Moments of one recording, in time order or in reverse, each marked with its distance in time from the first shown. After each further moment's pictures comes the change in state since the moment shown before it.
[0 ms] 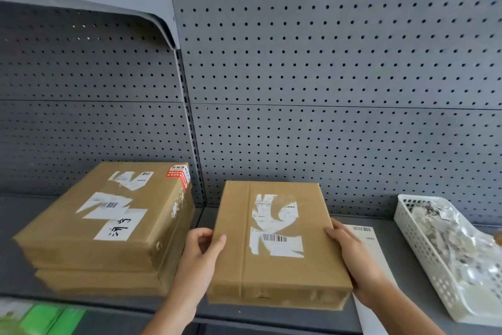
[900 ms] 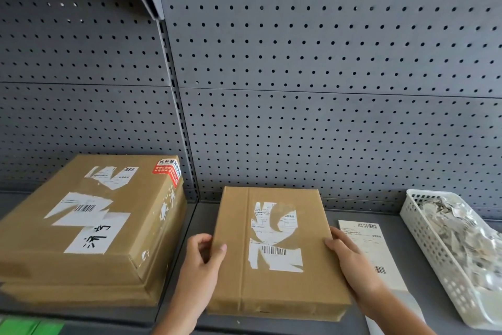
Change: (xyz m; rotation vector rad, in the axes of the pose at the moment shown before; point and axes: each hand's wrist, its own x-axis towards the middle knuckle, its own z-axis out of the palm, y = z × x) left_hand 0.043 -0.042 0.015 0.080 -0.027 0.014; right_hand 0.039 0.034 0.002 -0.100 0.081 0.022
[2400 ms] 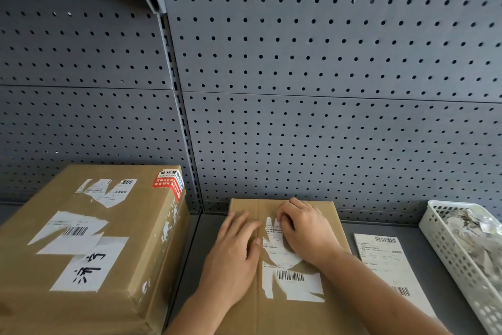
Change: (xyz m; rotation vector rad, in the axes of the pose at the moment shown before) left_hand 0.056 0.027 0.026 0.723 -0.214 0.509; right_hand 0.092 -0.031 0.089 -1.077 0.032 -0.814
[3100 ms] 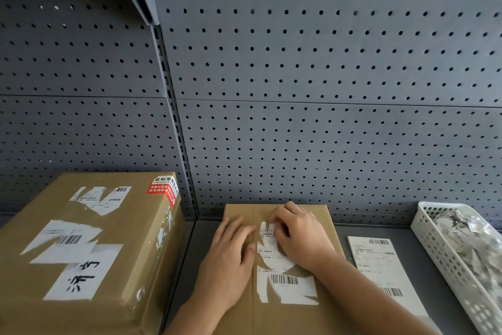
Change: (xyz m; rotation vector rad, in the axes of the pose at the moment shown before) left_hand 0.002 -0.003 0.003 -0.002 0.004 0.001; right_hand -0.005 -0.001 -0.001 -0.007 0.018 -0.014
